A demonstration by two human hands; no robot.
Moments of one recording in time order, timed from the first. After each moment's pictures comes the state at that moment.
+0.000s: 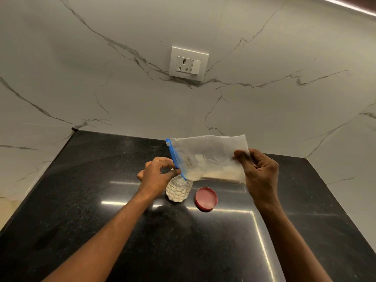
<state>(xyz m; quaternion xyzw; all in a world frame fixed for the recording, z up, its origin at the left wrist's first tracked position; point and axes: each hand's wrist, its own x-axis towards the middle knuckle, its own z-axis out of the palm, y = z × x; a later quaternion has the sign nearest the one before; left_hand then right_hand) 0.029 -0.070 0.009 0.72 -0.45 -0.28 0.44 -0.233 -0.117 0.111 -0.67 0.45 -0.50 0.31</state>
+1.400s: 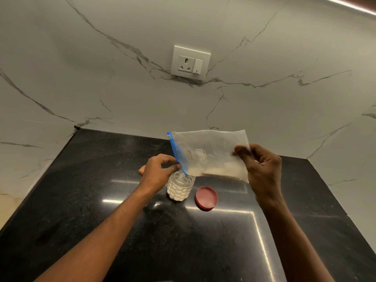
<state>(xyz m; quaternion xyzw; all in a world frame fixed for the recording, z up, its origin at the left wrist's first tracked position) 0.029 -0.069 0.029 0.68 -0.45 -0.33 0.48 -0.231 -0.116 0.123 -0.67 0.42 -0.51 0.34</state>
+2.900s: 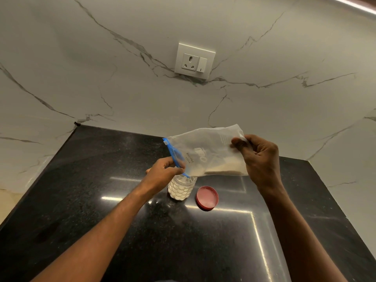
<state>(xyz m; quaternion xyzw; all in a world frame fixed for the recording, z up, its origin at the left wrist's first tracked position) 0.034 -0.067 0.026 0.59 -0.44 -0.48 0.47 -0.214 -0.134 0.142 -0.74 0.42 -0.46 0.27</state>
